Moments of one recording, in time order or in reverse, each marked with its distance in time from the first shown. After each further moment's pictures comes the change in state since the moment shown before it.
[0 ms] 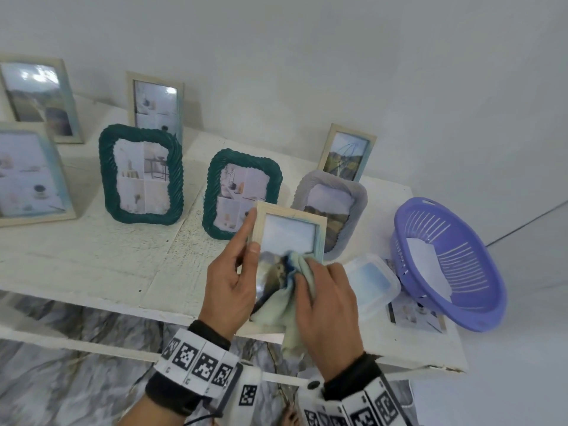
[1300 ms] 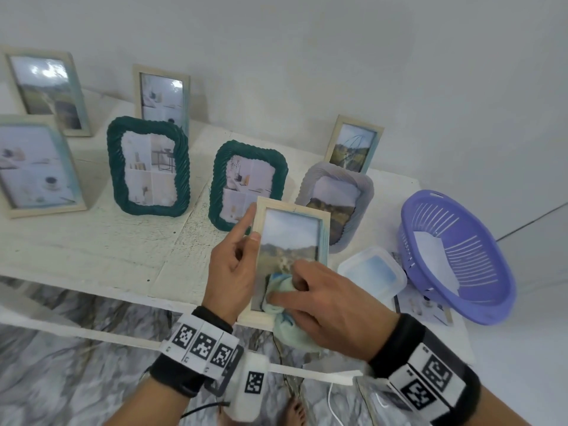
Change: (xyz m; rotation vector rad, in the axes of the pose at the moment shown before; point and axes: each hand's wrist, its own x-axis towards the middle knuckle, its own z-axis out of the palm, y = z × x) left_hand 0.005 -0.009 -0.003 -0.034 0.026 -0.171; right_hand 0.023 -0.002 -0.043 -0.171 -0.654 -0.645
